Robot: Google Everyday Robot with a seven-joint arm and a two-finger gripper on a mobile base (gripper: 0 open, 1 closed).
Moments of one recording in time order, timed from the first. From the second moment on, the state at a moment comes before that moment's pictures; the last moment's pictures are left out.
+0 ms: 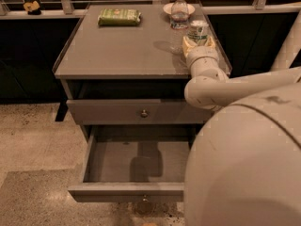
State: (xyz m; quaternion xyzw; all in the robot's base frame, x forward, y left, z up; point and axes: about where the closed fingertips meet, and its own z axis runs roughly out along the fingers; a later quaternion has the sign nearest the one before) arm 0.774 -0.193 0.890 0.02 0.68 -0.03 0.74
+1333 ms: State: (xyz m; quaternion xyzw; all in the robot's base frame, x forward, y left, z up) arm 0.743 -0.198 0.892 0.02 0.67 -0.03 0.74
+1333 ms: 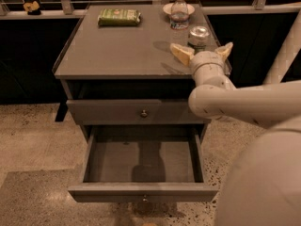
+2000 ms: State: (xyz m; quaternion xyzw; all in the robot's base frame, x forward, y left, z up) arm 0.642 -0.210 0.889 0.01 0.66 -0.06 0.75
